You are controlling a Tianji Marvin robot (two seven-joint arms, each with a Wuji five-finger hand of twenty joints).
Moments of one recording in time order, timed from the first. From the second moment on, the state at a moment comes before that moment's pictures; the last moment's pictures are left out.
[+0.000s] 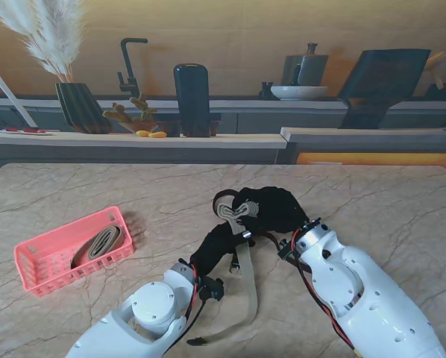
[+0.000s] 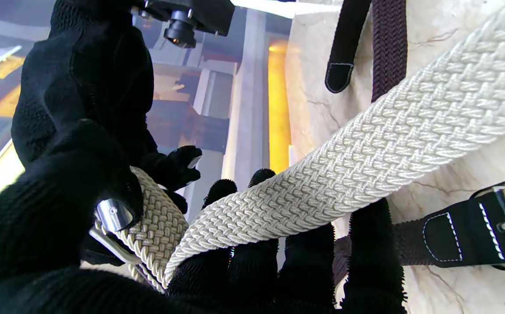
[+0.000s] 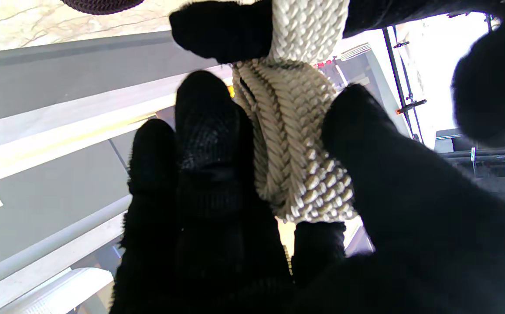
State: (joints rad) left arm 1.44 -1.27 -0.86 -1.44 -0.36 -0.16 0.07; right arm -1.46 -1.11 1.15 -1.56 -0.75 -0.38 -0.22; left_hand 0.49 -0.54 0.57 -0.11 0.44 0.16 0.41 0.46 0.65 0.16 0.29 0.39 0.55 0.25 0.38 0.52 0.12 0.34 0.83 0.52; right_hand 0.71 -0.66 0.82 -0.23 0.70 -0.16 0.86 0.31 1.12 0.17 0.62 0.36 1.22 0.04 0.73 0.72 0.70 0.14 1.03 0.64
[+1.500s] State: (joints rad) left arm 1.47 -1.30 -0.89 -1.50 -0.50 -0.10 0.14; right arm -1.54 -1.07 1.19 -1.61 -0.95 -0.55 -0.19; left_hand 1.00 -0.52 0.62 -0.09 0.31 0.13 0.54 0.50 0.77 0.14 0.37 0.72 0.75 0.21 0.62 0.78 0.34 0.28 1.07 0.61; right_hand 0.57 -0.70 0.89 -0.12 0.54 -0.15 0.71 0.62 0.91 0.20 0.68 0.41 1.06 0.04 0.73 0.71 0.57 0.15 0.99 0.69
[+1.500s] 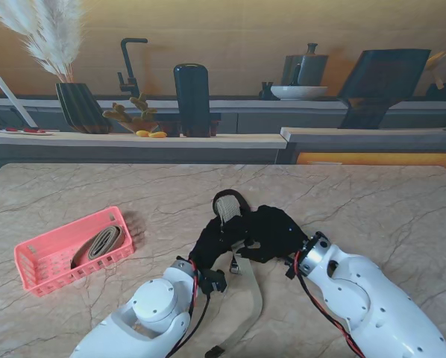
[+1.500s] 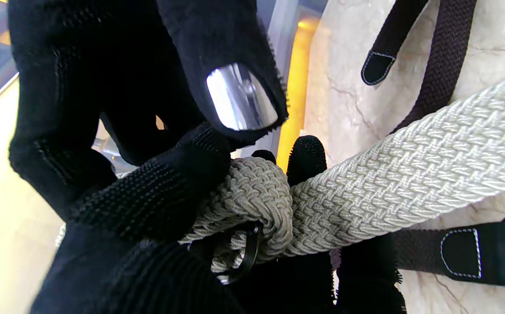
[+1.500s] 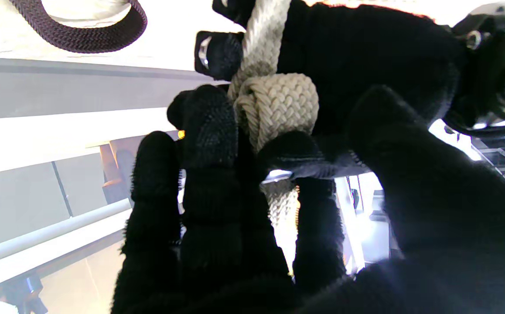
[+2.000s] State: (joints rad) left arm 1.45 -1.30 -0.88 -1.50 -0.45 -0.07 0.13; right arm -1.65 -1.09 1.32 -1.73 -0.98 -0.58 -0.33; left_hand 1.11 -0.47 0.55 -0.10 0.35 0.11 0.64 0.58 0.81 0.14 0.37 0.86 0.78 0.22 0.74 0.93 0.36 0.28 1.16 0.74; right_hand 0.53 -0.67 0.89 -0.12 0.56 -0.16 0.77 0.65 0.91 0.10 0.69 0.42 1.06 0.03 0.74 0.72 0.57 0.15 0.98 0.70
